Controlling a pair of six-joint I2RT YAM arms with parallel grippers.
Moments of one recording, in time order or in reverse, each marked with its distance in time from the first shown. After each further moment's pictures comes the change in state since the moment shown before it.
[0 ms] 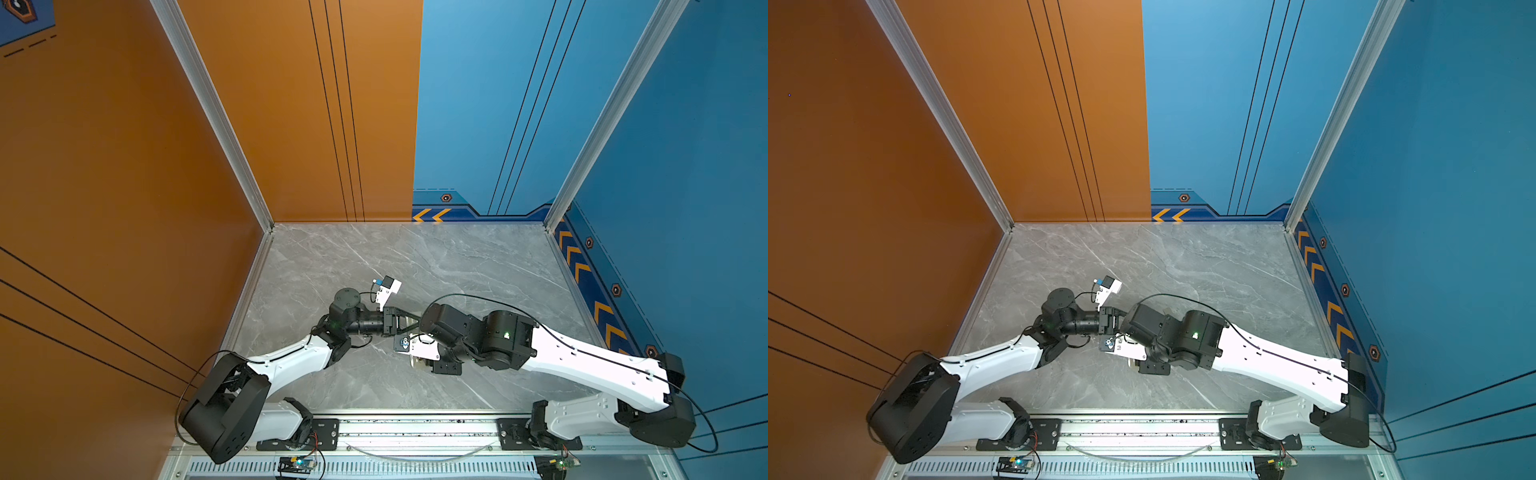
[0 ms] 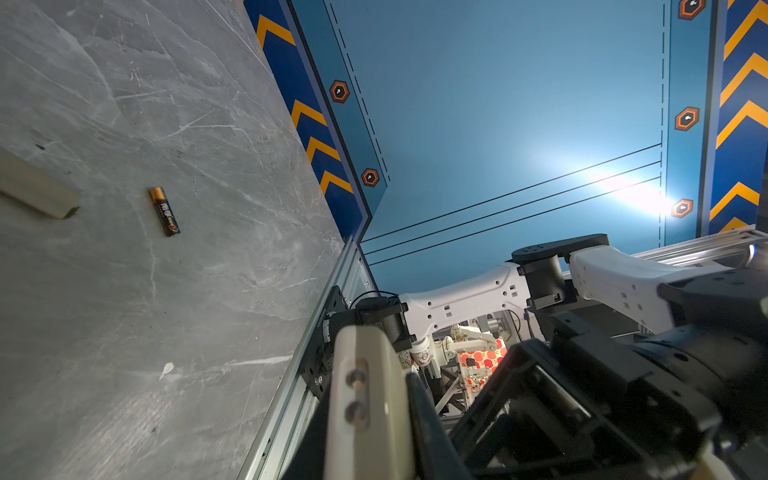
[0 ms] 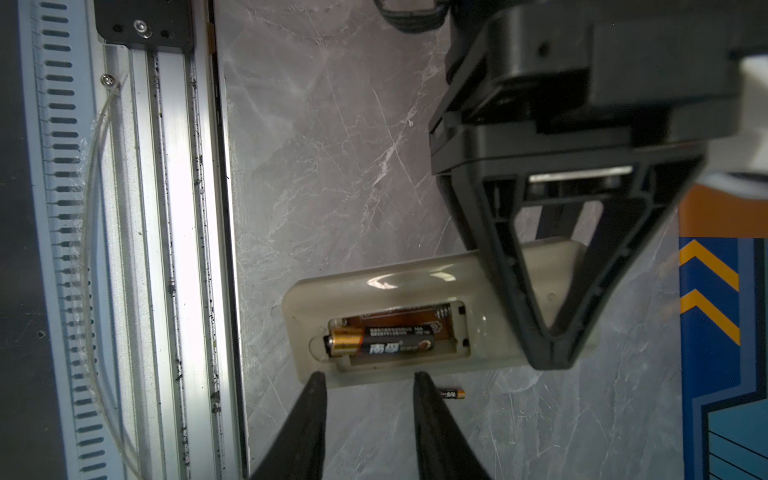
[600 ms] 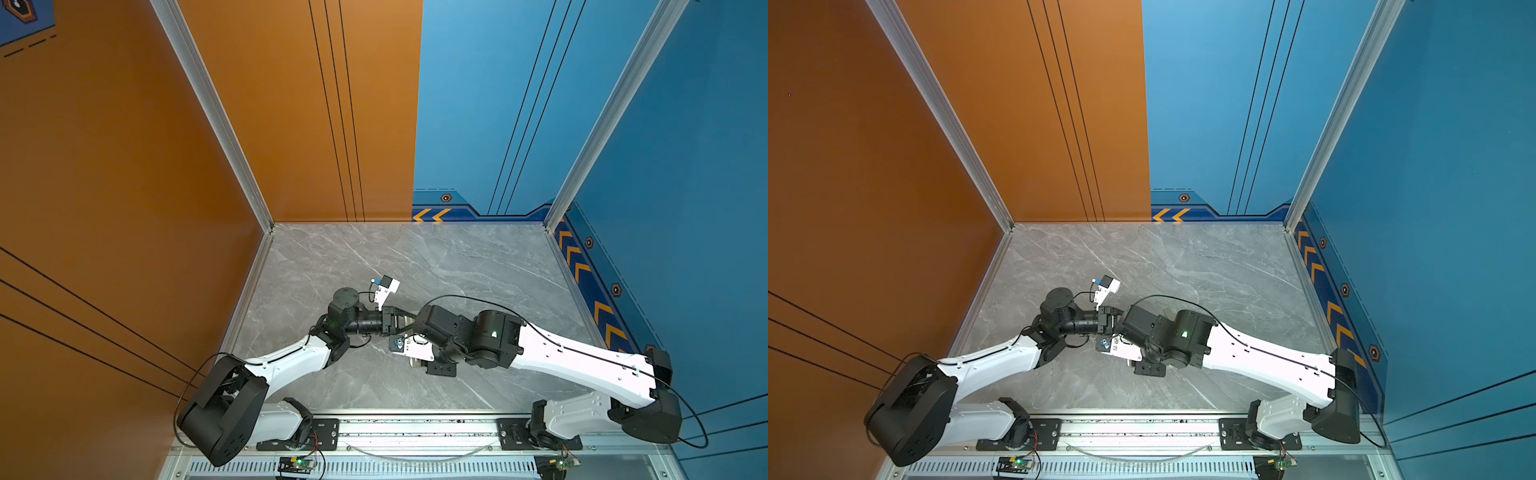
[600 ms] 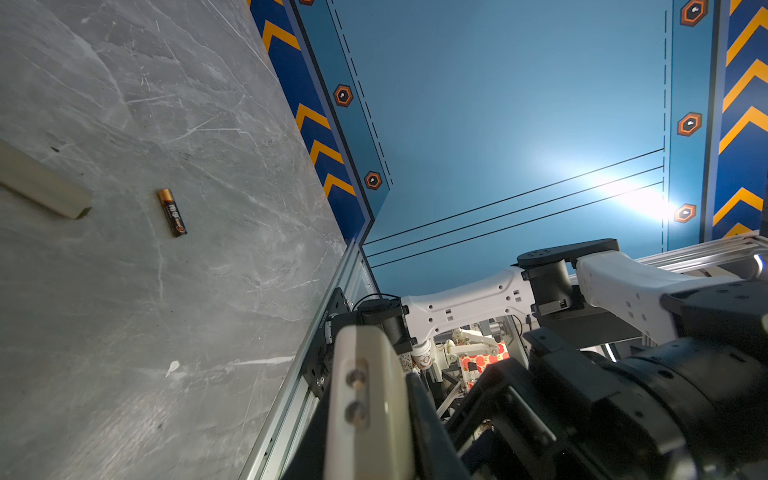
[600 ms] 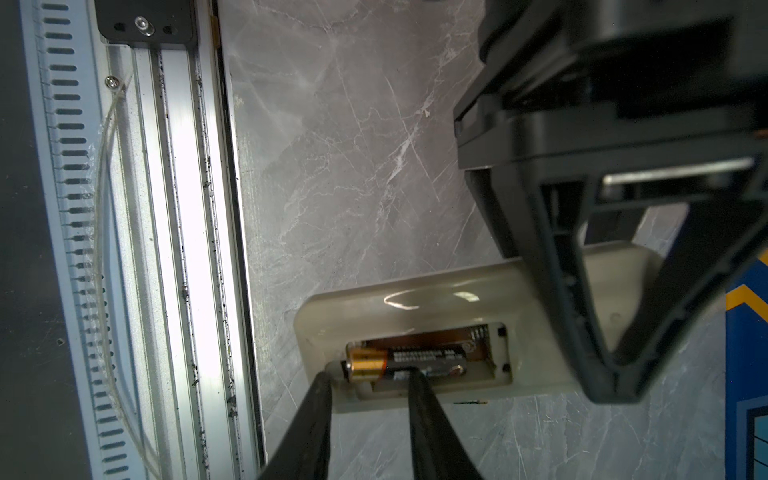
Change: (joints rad) left arm 0.008 -0.013 0.000 -0.020 -0.003 0.004; right arm -0.006 0.043 0.000 0.001 -0.021 0.039
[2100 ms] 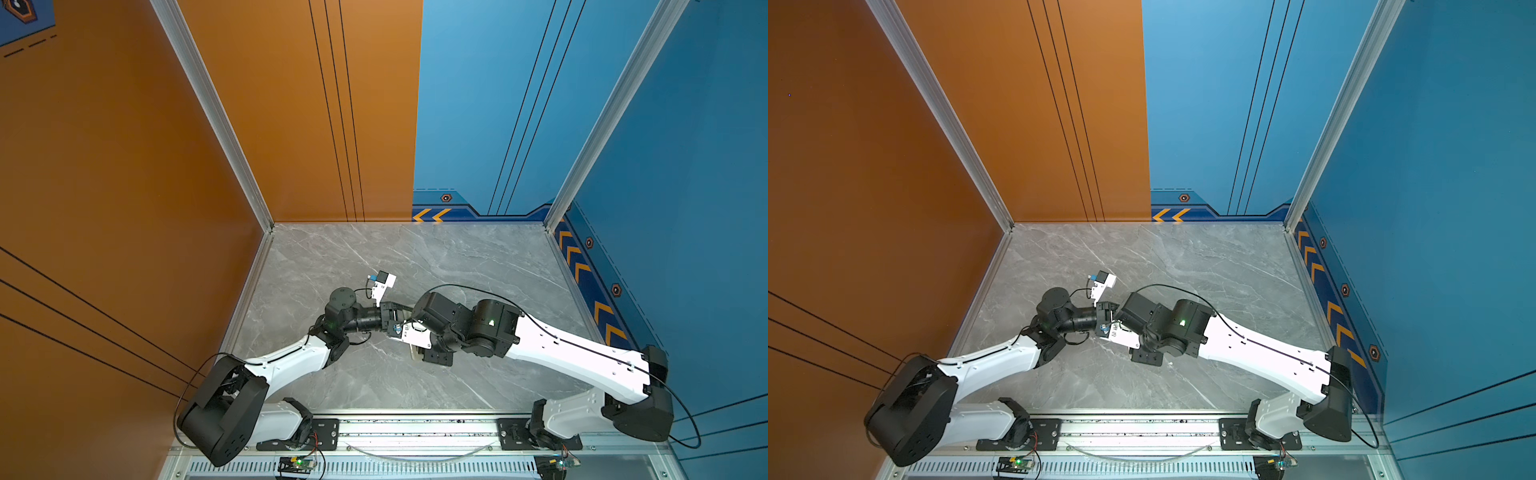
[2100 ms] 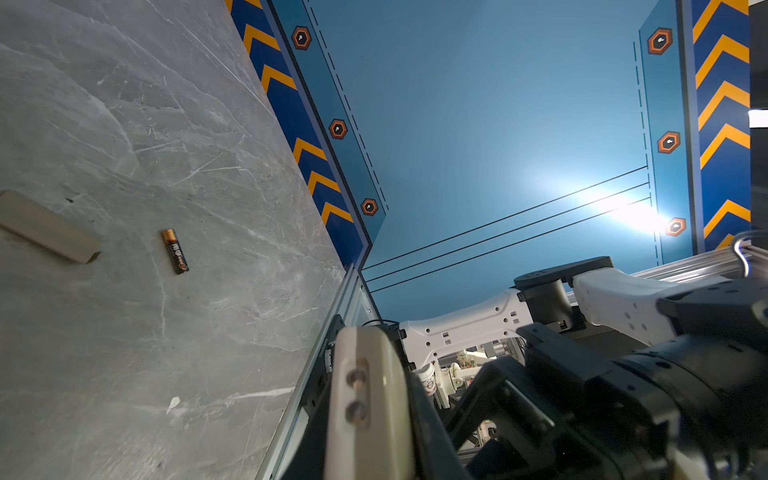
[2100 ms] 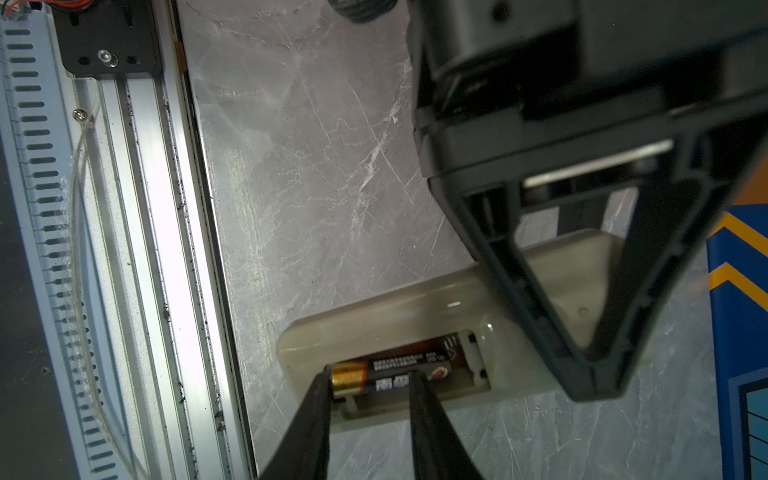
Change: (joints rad) left arm 0.006 -0.001 -0.003 0.089 -0.049 -0.032; right arm -0.053 0.040 0.070 -0.013 0.002 0.010
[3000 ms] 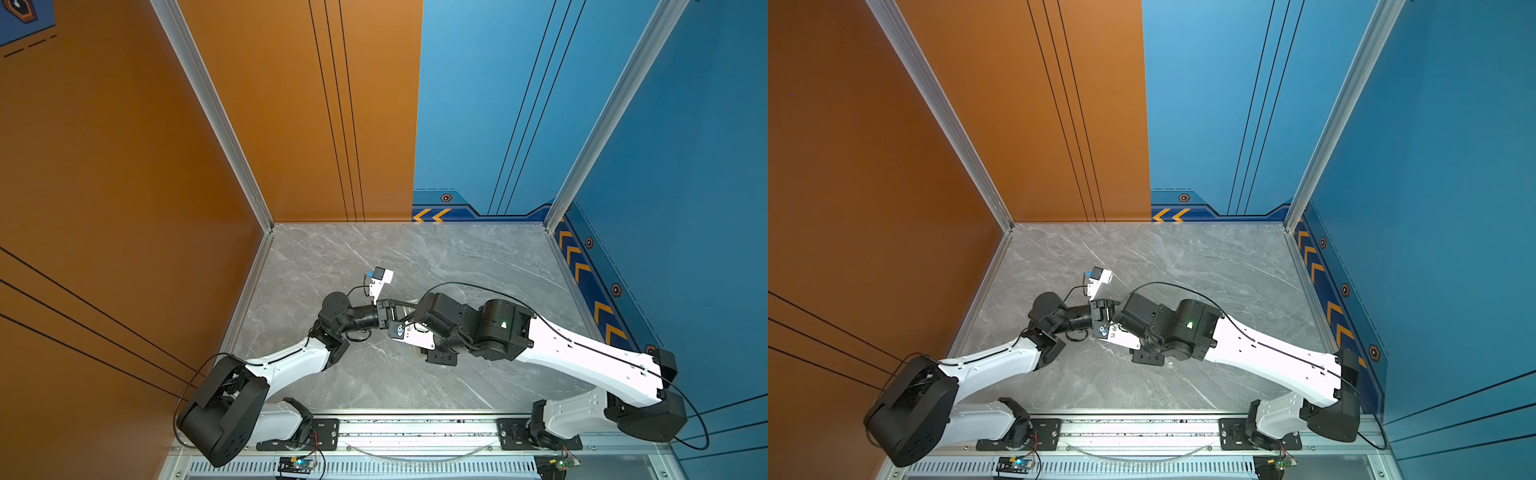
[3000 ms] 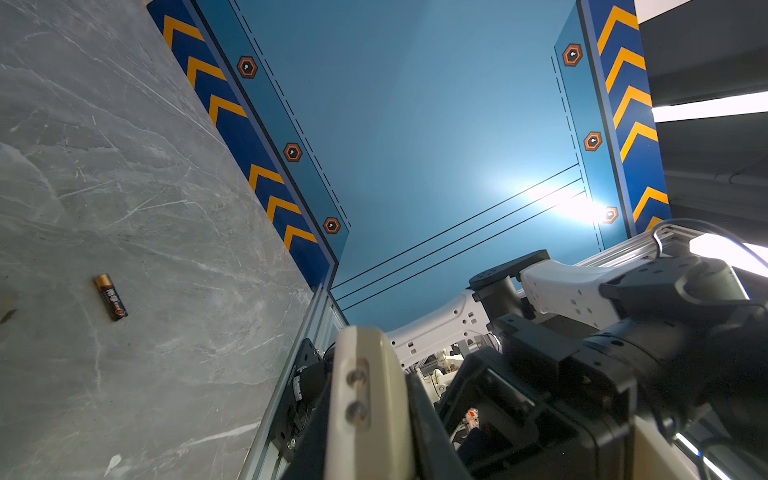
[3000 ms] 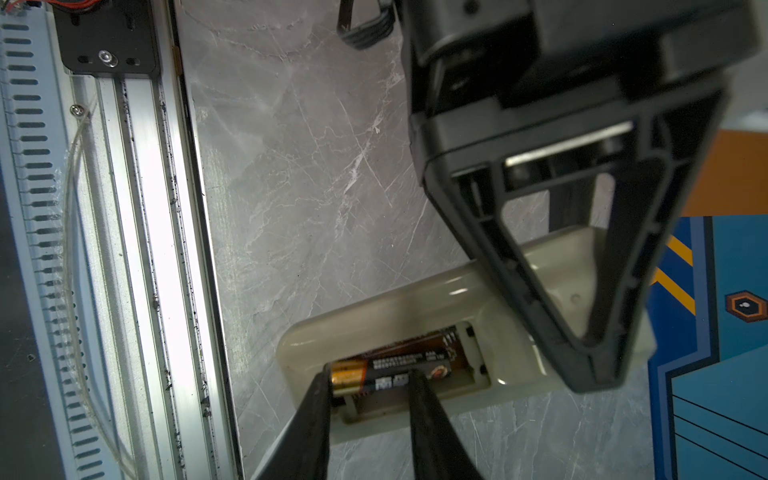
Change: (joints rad) left arm -0.008 -0.003 -0.026 0.230 -0.002 -0.108; right arm 0.047 -0.015 0.084 -0.072 0.081 -0.019
